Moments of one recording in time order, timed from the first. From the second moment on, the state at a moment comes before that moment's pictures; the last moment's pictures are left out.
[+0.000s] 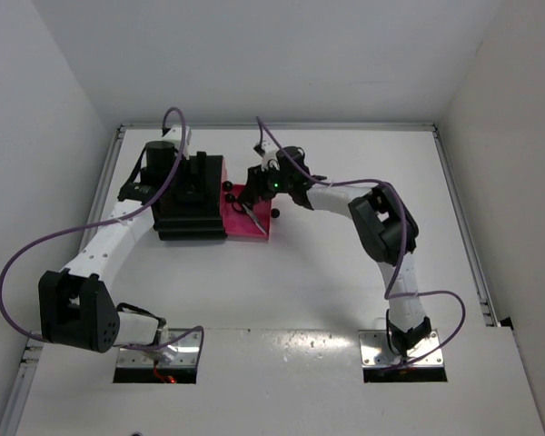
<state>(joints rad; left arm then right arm) -0.16 1.32 1.06 -0.27 -0.10 -0.05 0.58 2.20 1.44 0.25 -0.49 0.27</state>
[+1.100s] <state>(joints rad) -0.16 1.32 1.06 -0.27 -0.09 -0.03 0.25 2.10 1.01 0.42 -0.98 0.84</state>
